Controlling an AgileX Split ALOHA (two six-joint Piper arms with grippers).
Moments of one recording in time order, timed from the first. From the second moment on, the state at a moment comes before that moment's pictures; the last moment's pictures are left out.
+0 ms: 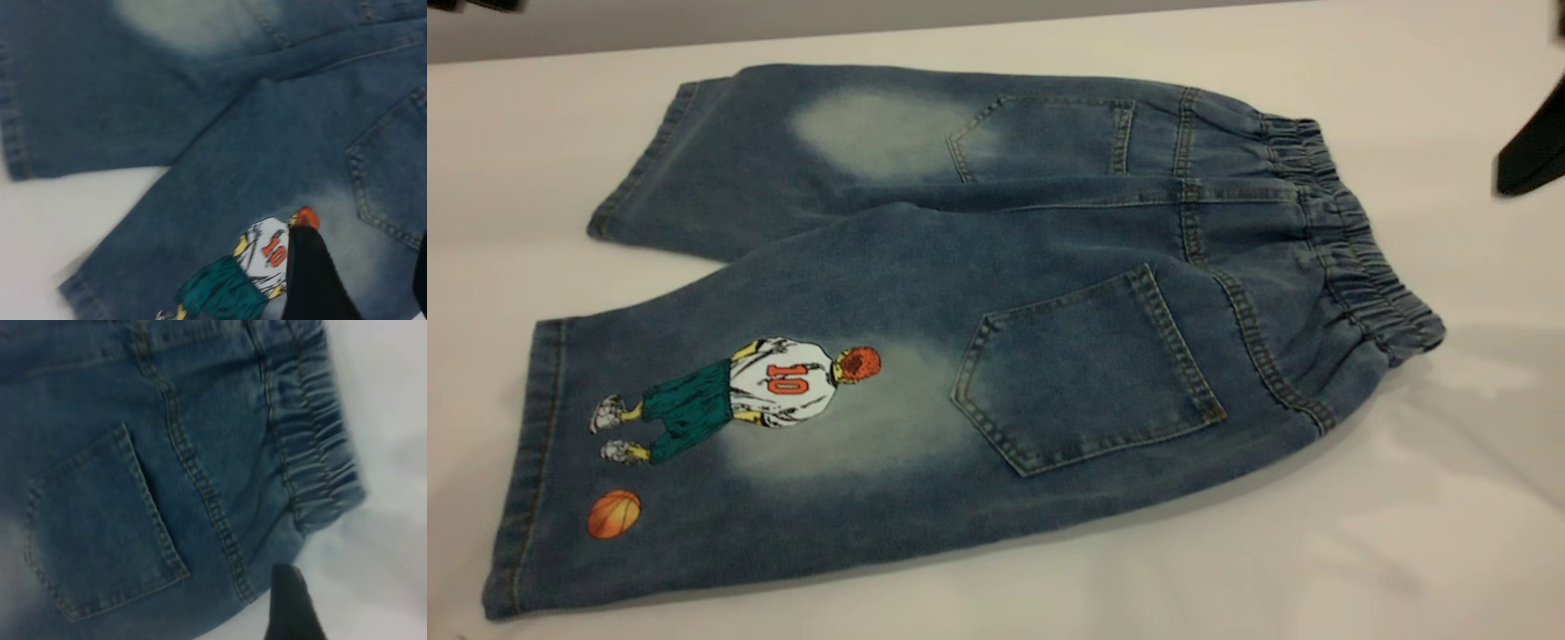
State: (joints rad) left arm -0.11 1.29 -0.78 -0.63 0.62 0.71; right arm 0.12 1.43 -0.54 0.67 0.36 -0.24
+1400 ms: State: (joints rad) left arm -0.17 1.30 -0.79 -0.66 0.59 0.75; right arm -0.20 2.10 -0.68 1.44 0.76 -1.07
